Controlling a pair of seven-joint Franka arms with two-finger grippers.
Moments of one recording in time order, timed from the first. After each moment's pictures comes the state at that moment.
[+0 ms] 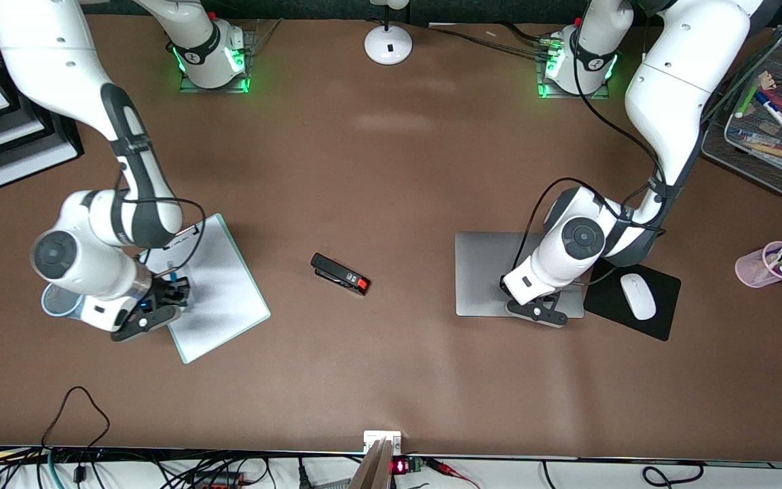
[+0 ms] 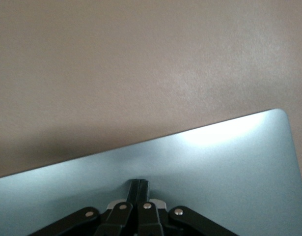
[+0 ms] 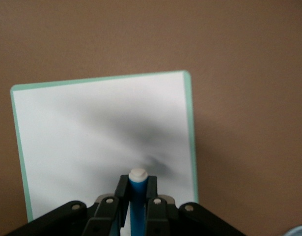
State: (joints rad) left arm 0.01 0.74 -0.36 -1.69 0.32 2.46 -0.27; right arm 0.10 0.62 -0.06 -1.61 0.08 2.30 -0.48
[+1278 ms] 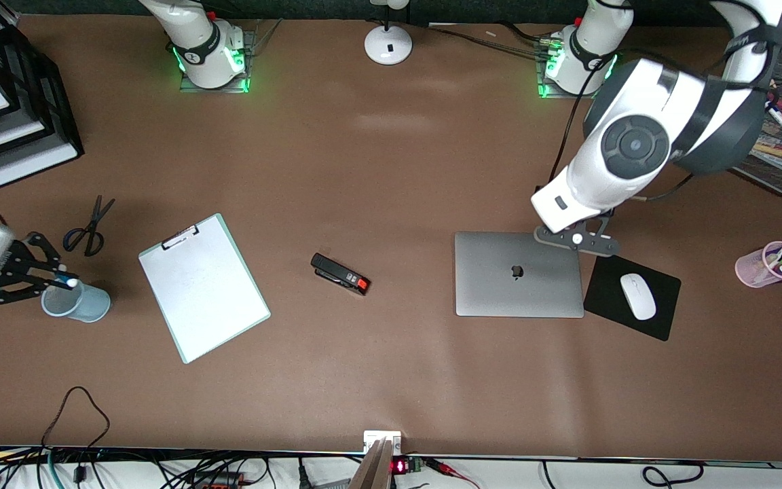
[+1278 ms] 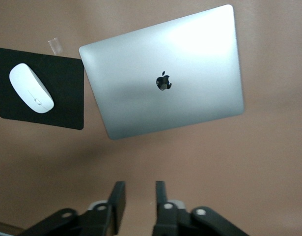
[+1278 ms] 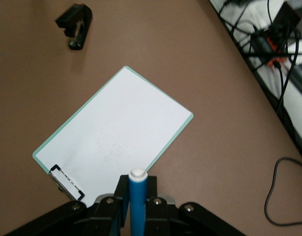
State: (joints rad) left arm 0.10 0.31 -0.54 -1.61 0.19 1.64 -0.25; right arm -0.26 0.48 -0.06 -1.49 0.57 1.86 -1.78
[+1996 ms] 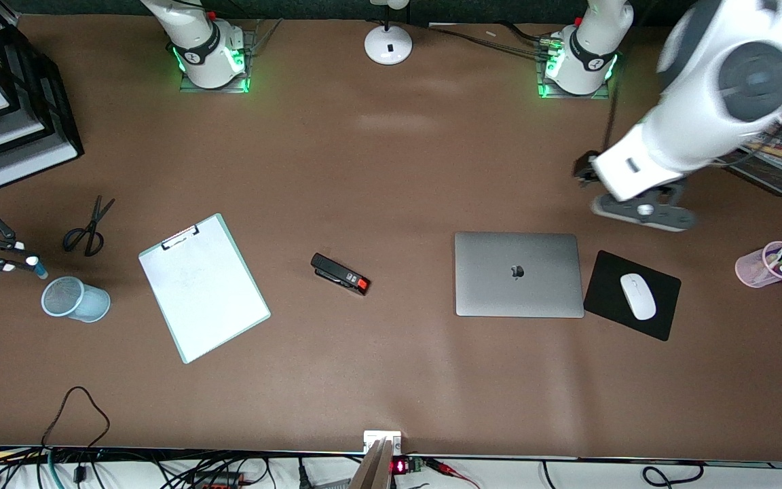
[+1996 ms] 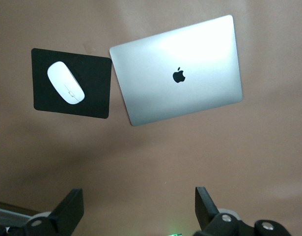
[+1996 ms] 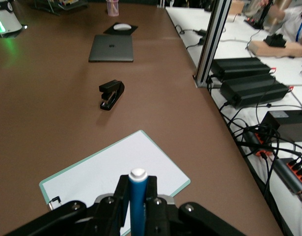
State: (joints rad) left arm 0.25 0.19 -0.54 -1.52 0.09 1.50 -0.05; right arm -0.43 0.56 -0.06 -1.38 0.91 1.56 -2.15
